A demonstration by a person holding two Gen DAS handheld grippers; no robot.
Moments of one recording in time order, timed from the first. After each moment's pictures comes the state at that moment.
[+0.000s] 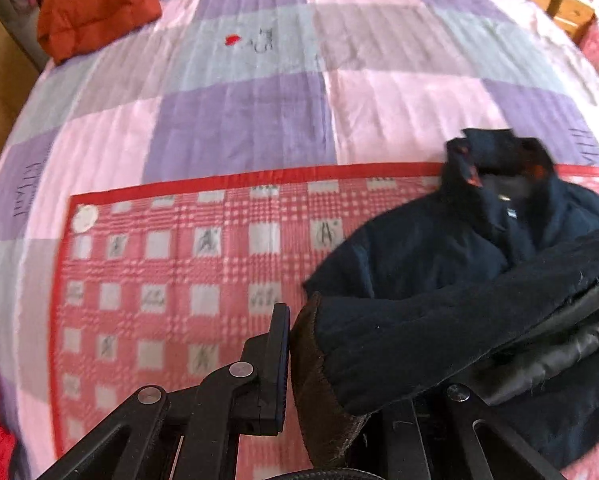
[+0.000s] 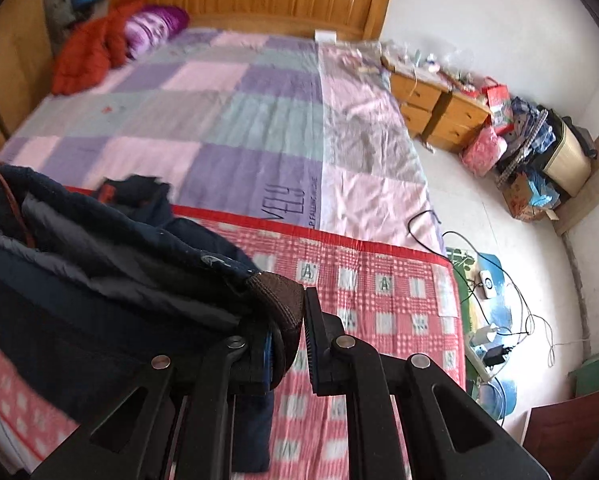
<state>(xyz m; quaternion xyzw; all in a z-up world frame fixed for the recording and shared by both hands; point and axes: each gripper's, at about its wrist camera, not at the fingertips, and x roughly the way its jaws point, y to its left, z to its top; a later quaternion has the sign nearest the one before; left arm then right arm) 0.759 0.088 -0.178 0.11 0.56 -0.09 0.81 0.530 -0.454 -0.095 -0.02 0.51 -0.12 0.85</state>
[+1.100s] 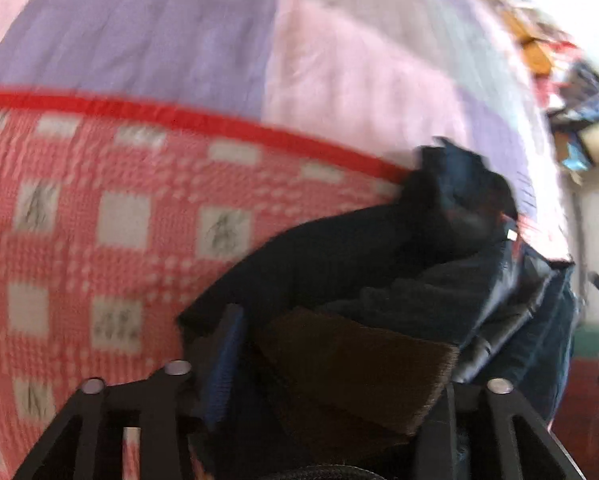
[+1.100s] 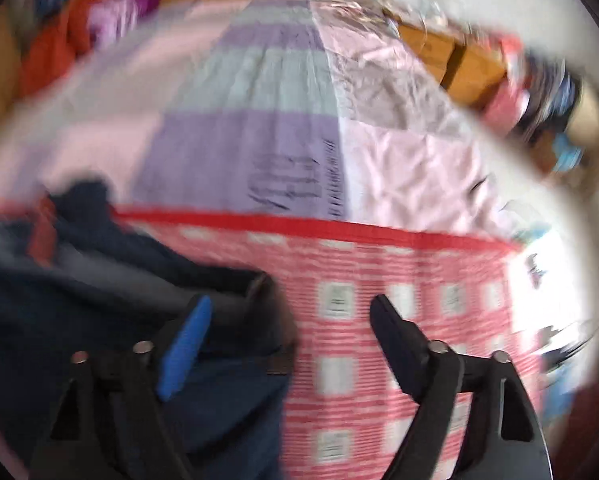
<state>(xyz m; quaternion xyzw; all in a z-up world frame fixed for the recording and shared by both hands) 0.846 0.102 -0.286 -0.11 0.66 -0.18 0.72 0.612 -0.526 -0.217 0.13 0.51 -0.10 0.84</state>
